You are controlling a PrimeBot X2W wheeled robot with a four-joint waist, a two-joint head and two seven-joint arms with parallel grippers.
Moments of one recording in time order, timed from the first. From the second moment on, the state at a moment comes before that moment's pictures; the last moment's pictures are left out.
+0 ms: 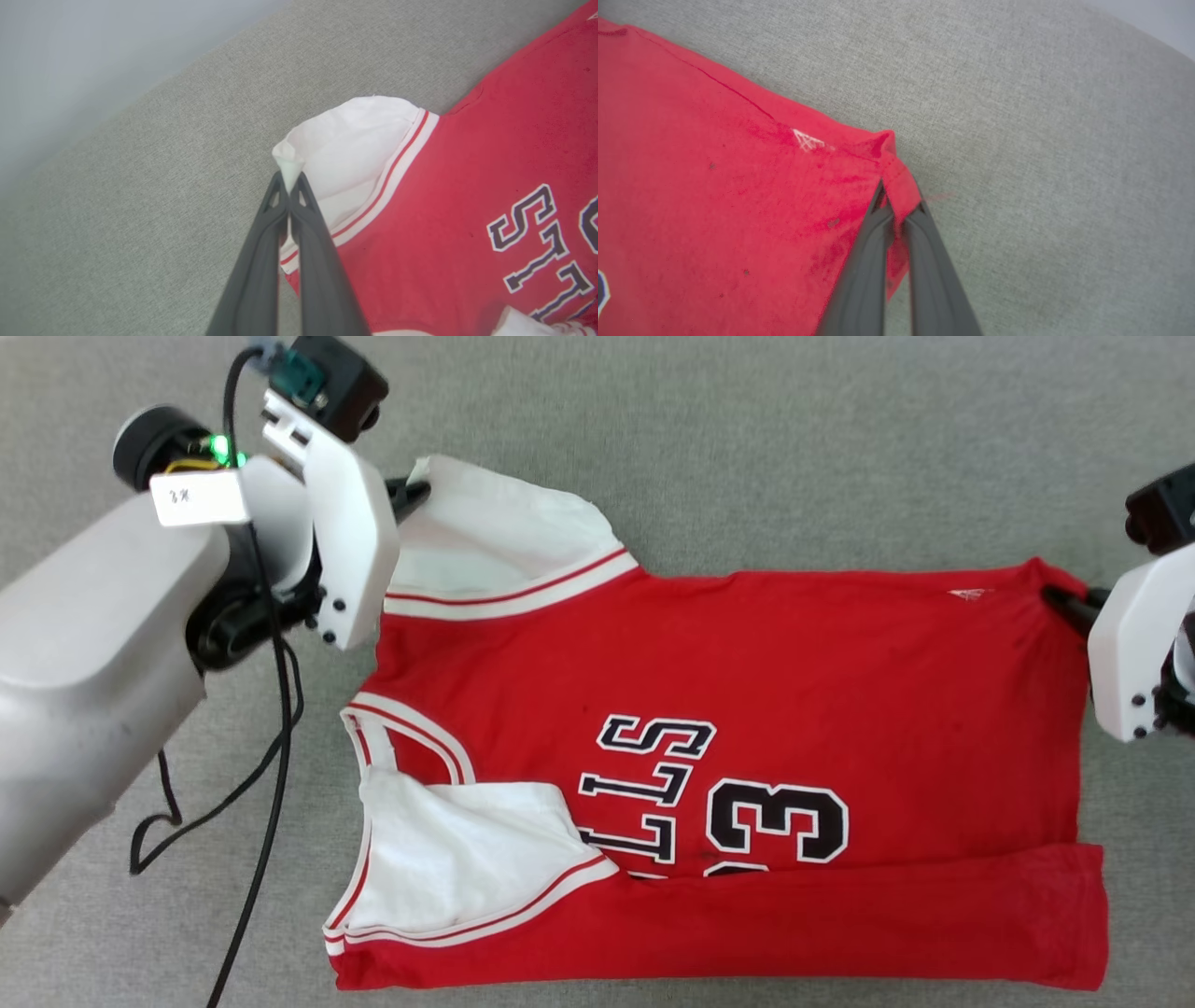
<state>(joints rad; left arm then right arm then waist) -1.25 0.66 -1.16 0.44 -1.03 -0.13 0.37 -0.75 -0.68 0.52 0.37 0.68 0.13 0.55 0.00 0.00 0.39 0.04</state>
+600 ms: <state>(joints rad) -0.92 0.83 -1.21 0.18 -1.10 -0.01 0.30 -0.44 -0.71 0.50 0.26 0.70 0.13 0.44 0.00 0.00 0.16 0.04</state>
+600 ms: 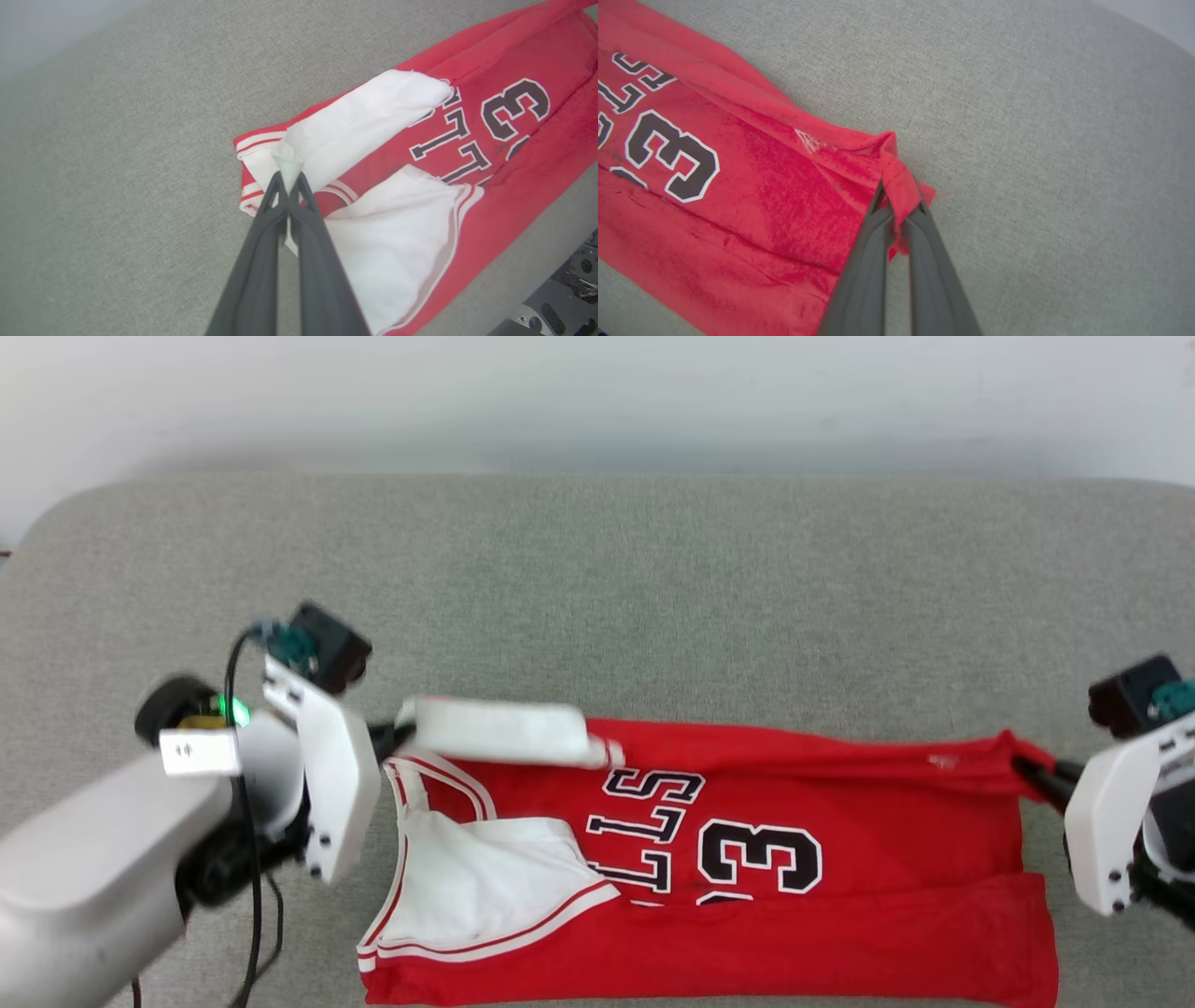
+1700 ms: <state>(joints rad) -0.52 0.83 -1.21 0.14 -1.21 0.15 0.03 -0.10 -0.63 0.37 0.23 0.70 0.13 0.38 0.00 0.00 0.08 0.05</state>
